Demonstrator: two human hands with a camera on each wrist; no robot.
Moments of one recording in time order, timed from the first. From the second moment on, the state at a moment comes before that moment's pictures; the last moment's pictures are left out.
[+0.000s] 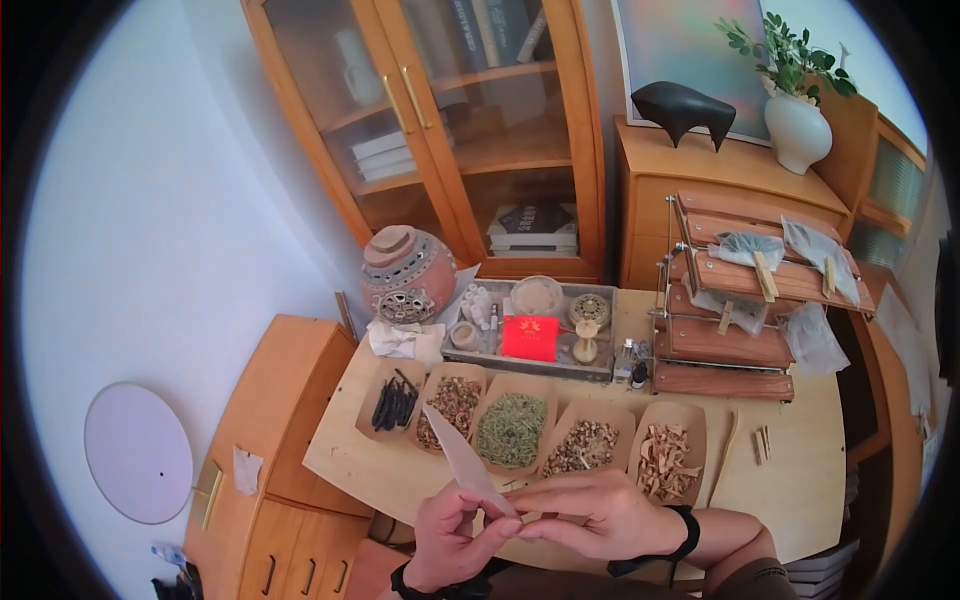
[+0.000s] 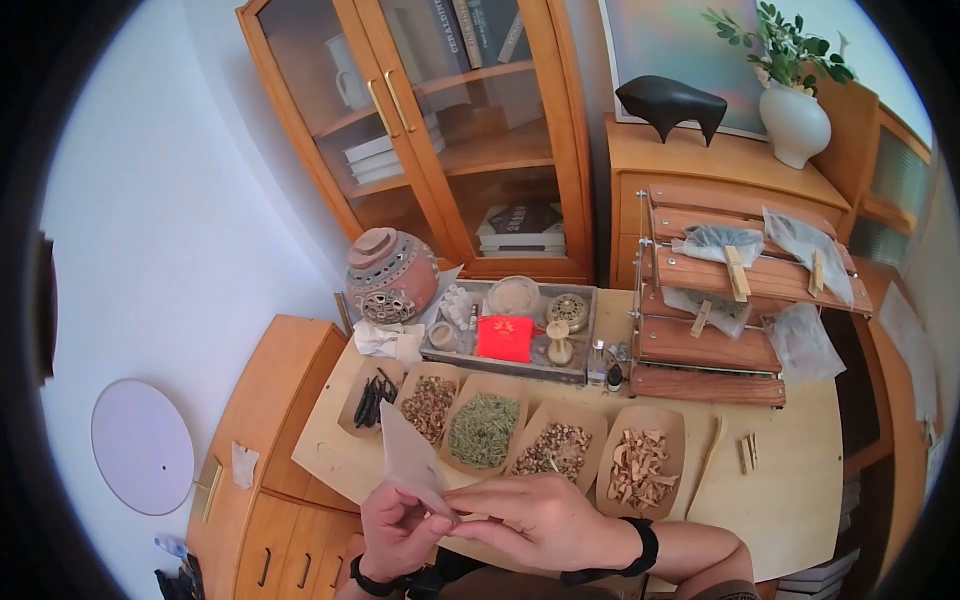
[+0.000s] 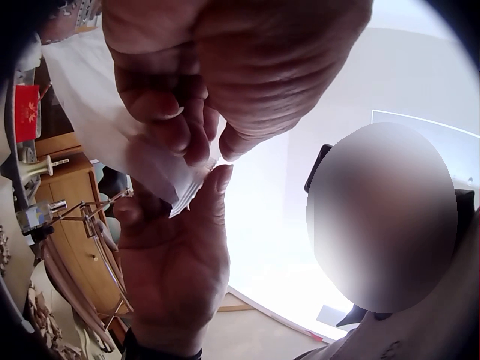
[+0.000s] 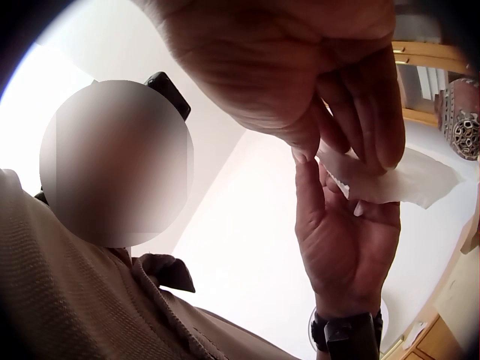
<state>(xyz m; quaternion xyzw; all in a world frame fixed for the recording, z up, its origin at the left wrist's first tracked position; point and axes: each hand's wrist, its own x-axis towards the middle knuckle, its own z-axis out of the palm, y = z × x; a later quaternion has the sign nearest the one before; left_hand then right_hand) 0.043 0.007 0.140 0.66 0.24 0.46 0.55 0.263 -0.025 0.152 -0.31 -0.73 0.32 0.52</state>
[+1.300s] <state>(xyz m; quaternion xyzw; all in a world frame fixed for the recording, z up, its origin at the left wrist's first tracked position) 0.045 0.005 0.132 0.68 0.25 0.47 0.50 0.271 -0.022 0.152 -0.30 -0.72 0.37 0.51</state>
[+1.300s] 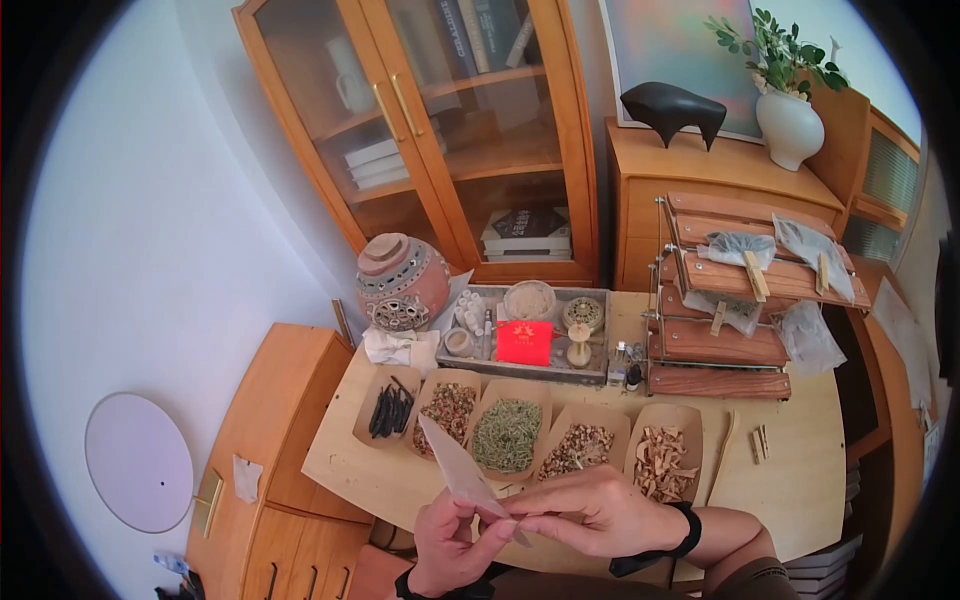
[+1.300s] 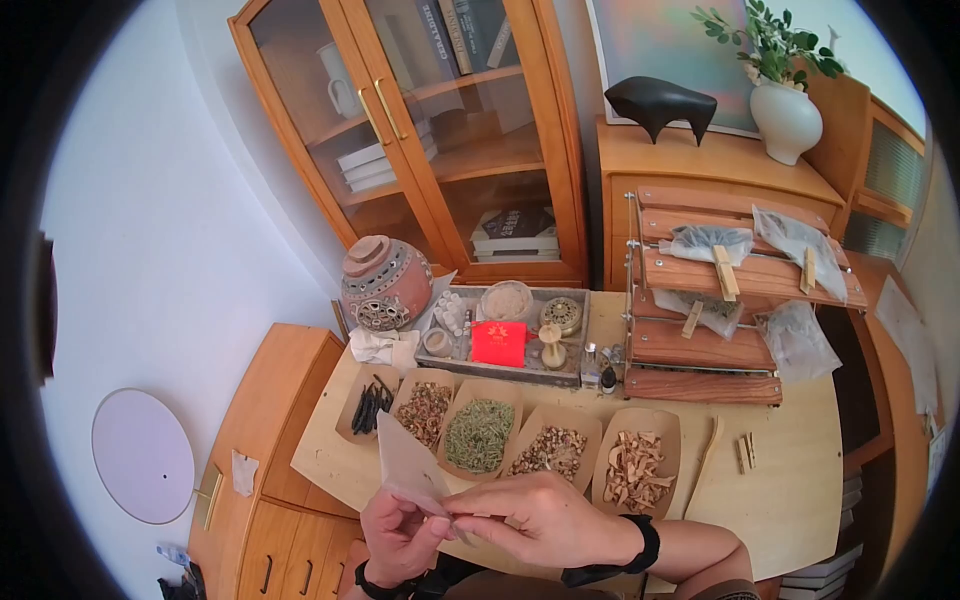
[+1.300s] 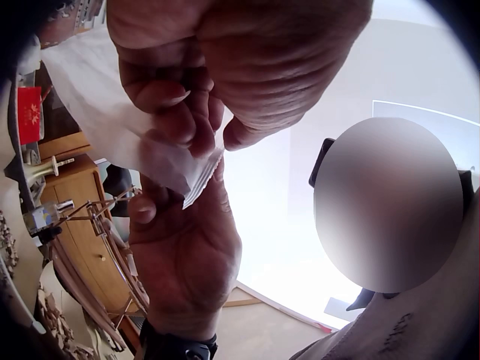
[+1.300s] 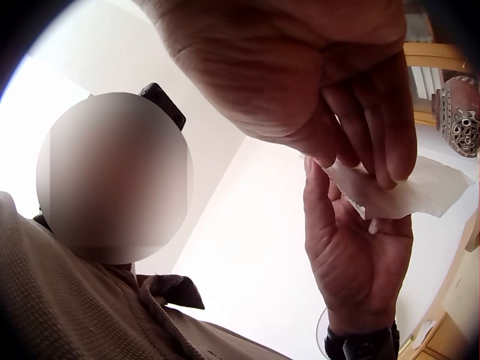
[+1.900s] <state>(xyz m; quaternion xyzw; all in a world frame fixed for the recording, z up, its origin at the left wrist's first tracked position) 0.042 -0.003 0.128 0.66 0.28 0.48 0.50 0.268 -0.028 0.157 -0.30 -0.72 0.36 0.51</state>
